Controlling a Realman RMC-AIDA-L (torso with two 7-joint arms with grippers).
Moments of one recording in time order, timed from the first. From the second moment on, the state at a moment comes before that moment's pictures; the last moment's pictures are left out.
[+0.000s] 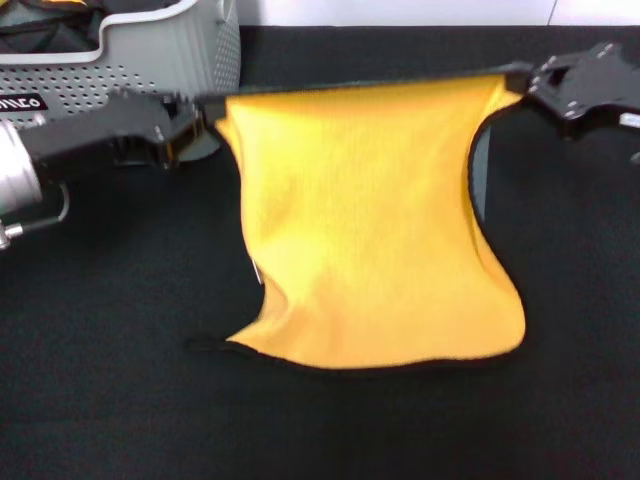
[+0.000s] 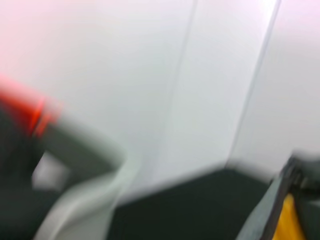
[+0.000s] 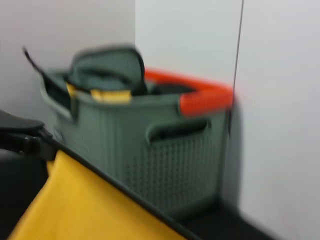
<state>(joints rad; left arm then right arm) -0.48 -2.08 0.57 0.73 1.81 1.59 -1.41 0.56 1.96 -1.09 -0.69 -1.46 -1.26 1.23</state>
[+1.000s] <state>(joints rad) -0.11 -1.91 1.08 0.88 1.20 2.04 -1.44 0.17 2.02 -1.14 -1.20 -1.23 -2.01 1.47</state>
